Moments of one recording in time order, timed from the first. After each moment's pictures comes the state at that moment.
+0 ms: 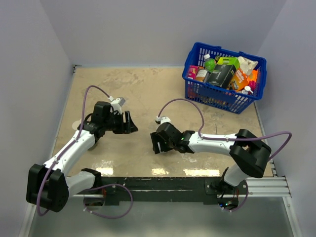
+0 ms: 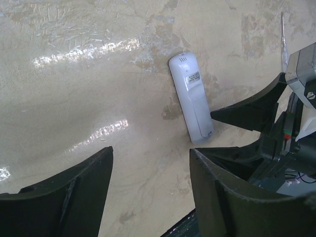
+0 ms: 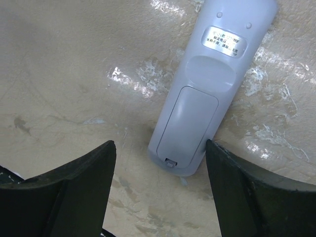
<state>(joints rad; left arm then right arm) -0.28 1.12 0.70 -0.36 0.43 -0.38 1.02 1.57 0.83 -0.16 0.16 0.62</state>
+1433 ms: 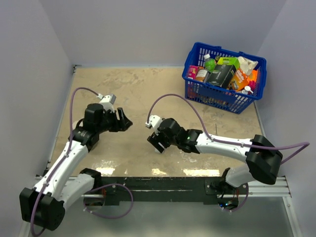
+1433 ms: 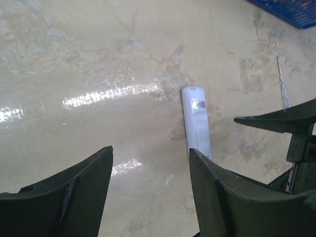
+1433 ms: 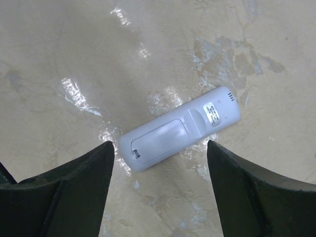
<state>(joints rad) -0.28 0.94 0.70 -0.37 0.29 -0.39 1.03 1.43 0.86 -0.15 0.14 0.03</state>
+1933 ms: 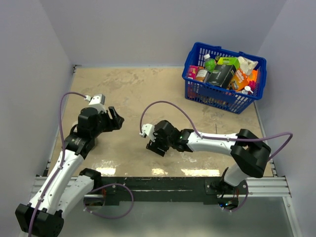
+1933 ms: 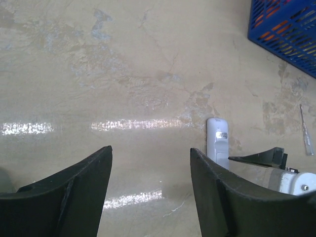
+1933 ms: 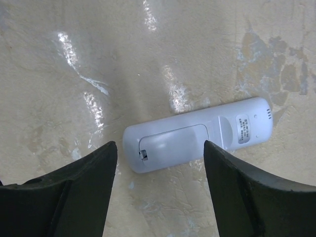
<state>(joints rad) -0.28 0.77 0.70 -0.42 0.04 -0.43 1.03 1.55 0.88 -0.17 0.00 -0.21</state>
